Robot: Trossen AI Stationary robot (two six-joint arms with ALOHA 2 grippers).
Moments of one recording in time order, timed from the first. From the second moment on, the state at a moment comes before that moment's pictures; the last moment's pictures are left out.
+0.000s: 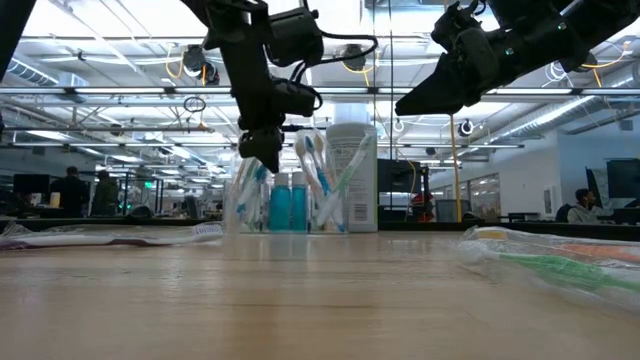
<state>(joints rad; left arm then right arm) 0.16 1.80 1.30 -0.65 -0.65 0.26 -0.04 1.11 0.52 0.25 0.15 -0.02</state>
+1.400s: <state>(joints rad) -0.15 1.17 0.91 -0.77 -0.22 -0.37 0.13 1.27 0.67 0.11 0.24 0.17</state>
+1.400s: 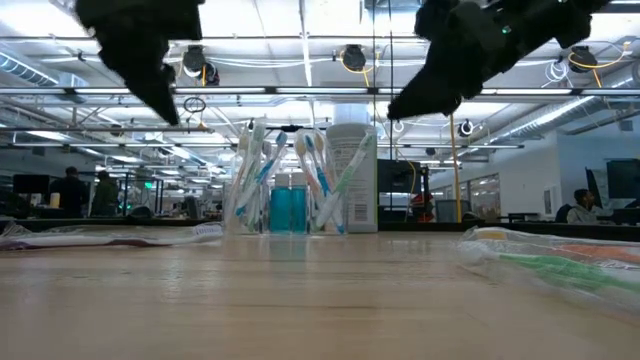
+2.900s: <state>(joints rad) -0.15 1.17 0.82 -0.63 -0.11 -0.16 0.15 1.49 0.63 -0.36 0.04 0.69</state>
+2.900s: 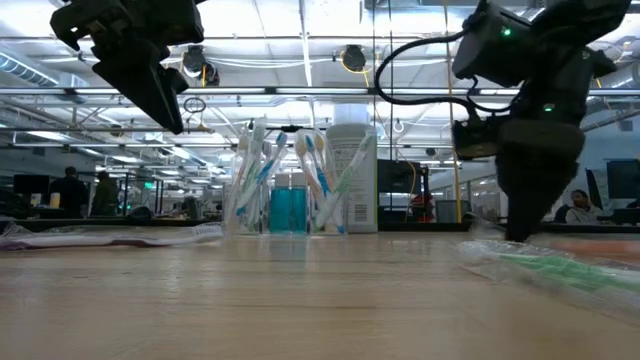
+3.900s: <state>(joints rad) -0.15 1.17 0.83 -0.57 -0.11 -0.02 -0.20 1.70 0.69 1.28 0.21 -0.12</state>
